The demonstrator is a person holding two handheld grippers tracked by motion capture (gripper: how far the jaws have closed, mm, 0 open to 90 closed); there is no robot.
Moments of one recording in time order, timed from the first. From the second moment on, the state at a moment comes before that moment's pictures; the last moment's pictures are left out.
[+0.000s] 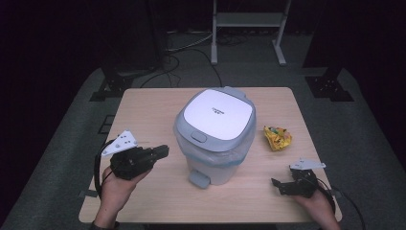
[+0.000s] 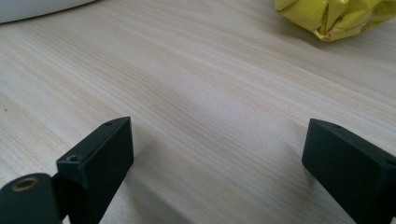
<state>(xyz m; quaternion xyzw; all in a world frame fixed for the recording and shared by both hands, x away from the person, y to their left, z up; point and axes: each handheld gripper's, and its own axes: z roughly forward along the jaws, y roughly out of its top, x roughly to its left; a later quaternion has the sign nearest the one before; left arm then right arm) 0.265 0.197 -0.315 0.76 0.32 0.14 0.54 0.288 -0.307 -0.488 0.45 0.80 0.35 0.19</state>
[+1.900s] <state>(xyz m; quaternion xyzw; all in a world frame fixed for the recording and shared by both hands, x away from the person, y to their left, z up) 0.288 0.124 -0.277 0.78 0.22 0.13 0.57 0.288 -0.307 -0.488 0.45 0.80 0.35 0.19</state>
